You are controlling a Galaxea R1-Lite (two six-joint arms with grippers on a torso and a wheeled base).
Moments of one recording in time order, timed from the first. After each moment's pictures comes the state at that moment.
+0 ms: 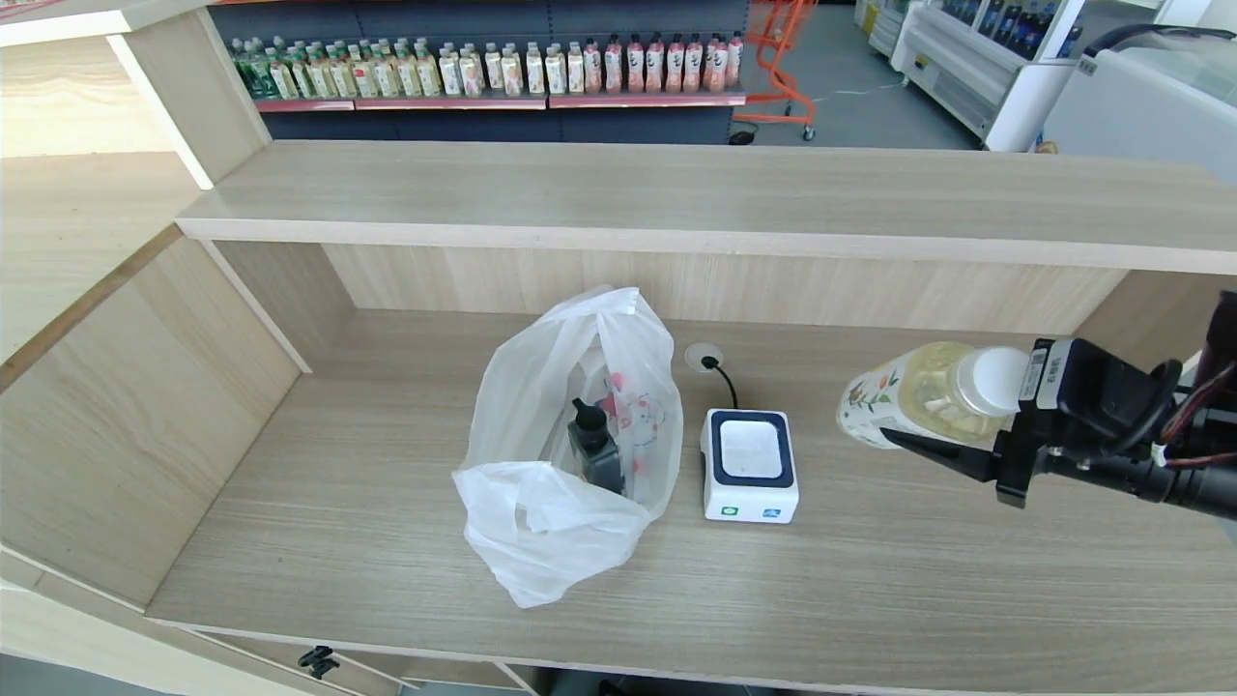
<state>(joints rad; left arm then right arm) 0.00 0.00 0.00 0.05 0.13 0.02 0.13 1.49 -0.60 -0.68 0.65 -0.98</state>
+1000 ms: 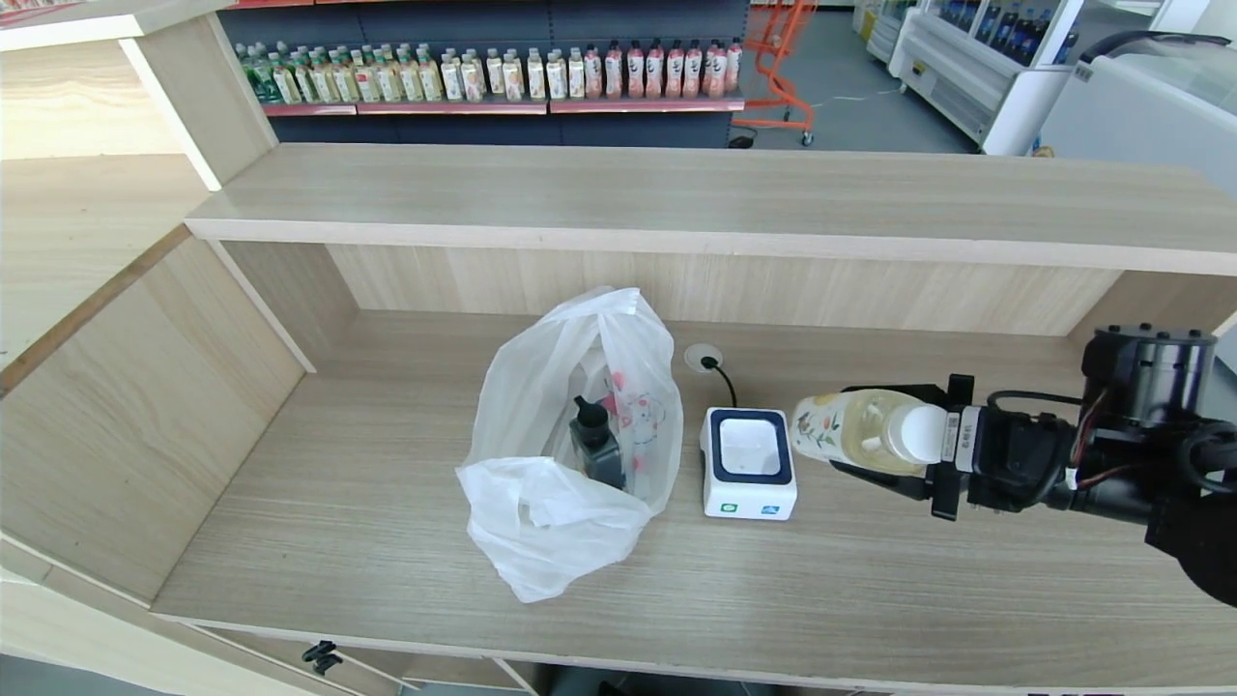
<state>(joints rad) 0.00 0.00 0.00 0.05 0.13 0.02 0.14 1.72 -0.60 -0.85 0.78 -1.17</state>
